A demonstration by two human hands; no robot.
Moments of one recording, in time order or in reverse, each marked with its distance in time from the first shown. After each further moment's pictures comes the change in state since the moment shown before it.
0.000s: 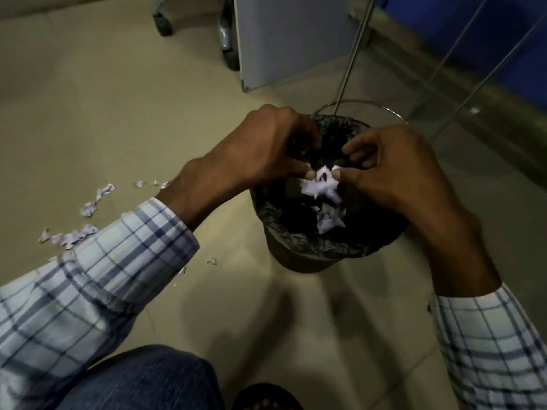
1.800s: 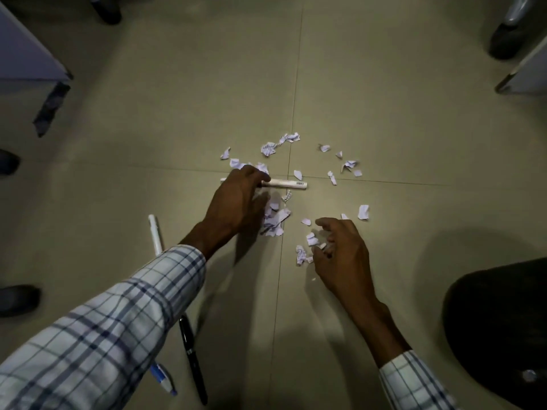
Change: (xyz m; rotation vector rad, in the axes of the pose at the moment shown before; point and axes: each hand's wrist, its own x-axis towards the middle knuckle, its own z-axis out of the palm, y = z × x) left_hand -0.298 -0.285 0.101 0.084 0.349 -0.872; right_hand -0.058 -0.122 0.364 0.364 -0.381 -0.376
